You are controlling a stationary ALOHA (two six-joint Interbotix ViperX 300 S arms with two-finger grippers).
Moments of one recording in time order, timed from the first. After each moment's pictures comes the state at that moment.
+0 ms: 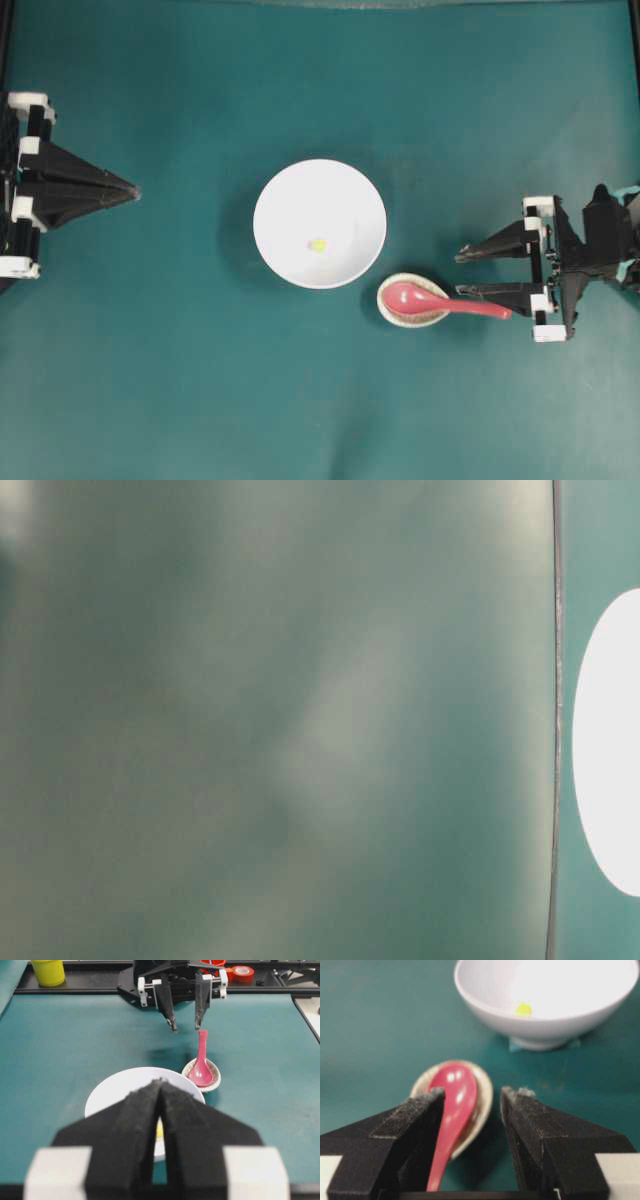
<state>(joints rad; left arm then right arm) 0.00 -0.92 1.18 0.02 -0.19 0.01 0.39 0.05 1.37 0.42 -1.25 0.07</state>
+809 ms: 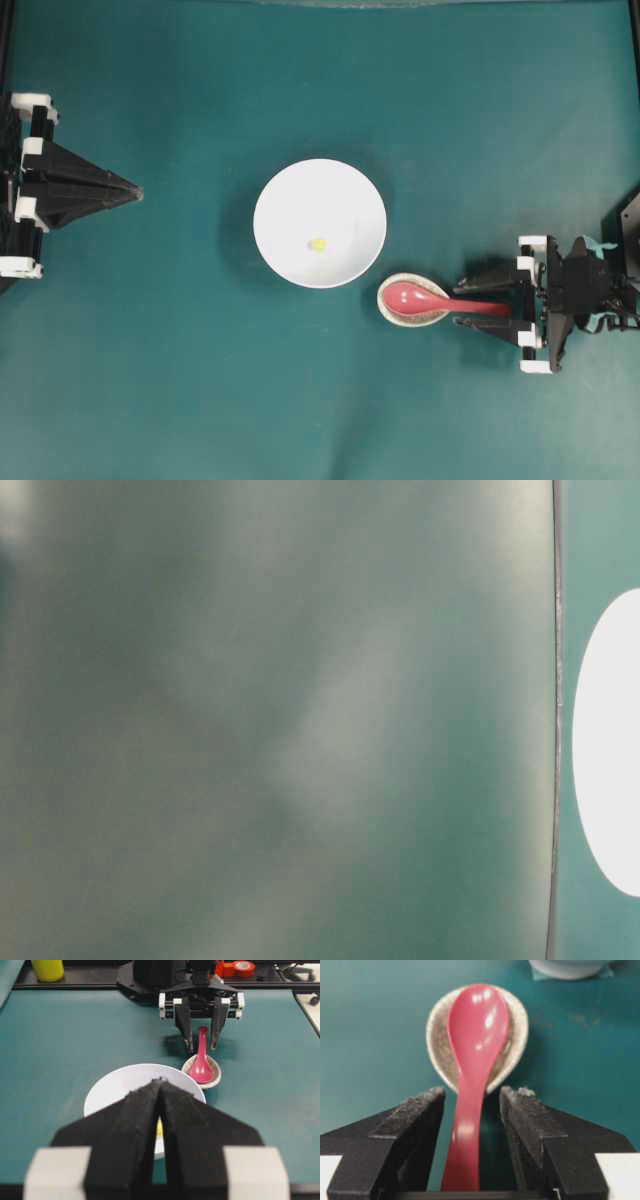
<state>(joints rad) 0.00 -0.92 1.18 0.02 -0.20 0.01 0.64 0.28 1.29 0.71 -1.26 0.09</state>
